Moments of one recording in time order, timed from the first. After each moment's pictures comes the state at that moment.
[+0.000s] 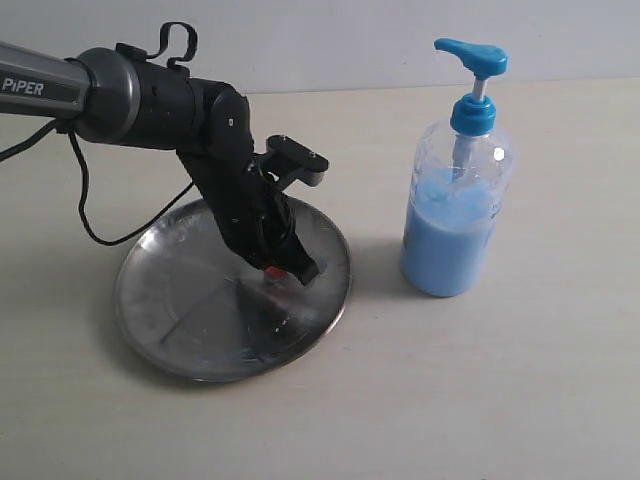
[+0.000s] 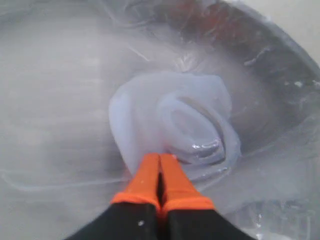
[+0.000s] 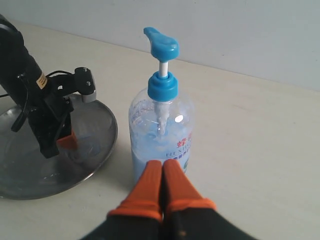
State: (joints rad) left arm -0.63 2.18 -1.39 -0.19 0.73 0.37; right arm 0.58 0.48 -0.51 -0.28 0.57 0.27
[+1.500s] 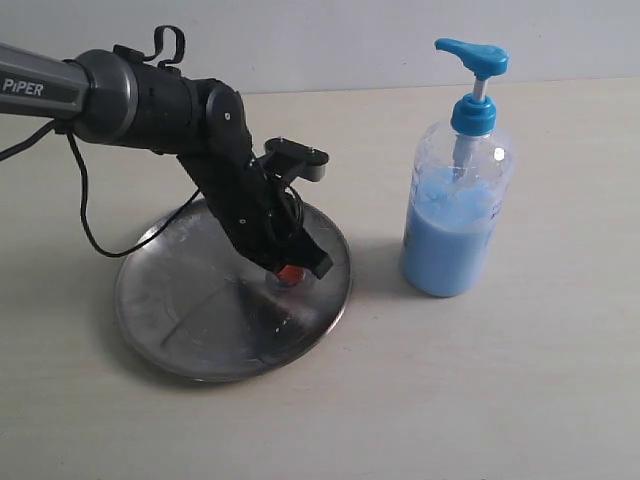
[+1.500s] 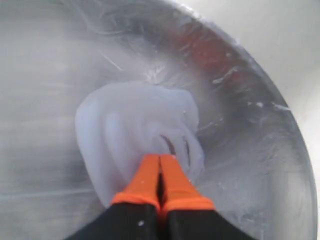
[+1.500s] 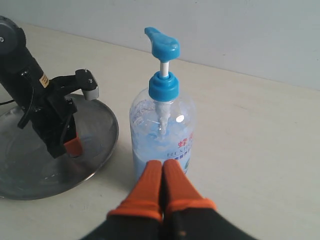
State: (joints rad) left arm -0.62 2.18 -1.39 -0.37 0.73 0.41; right arm 0.58 0.48 -0.51 -0.27 0.57 0.27
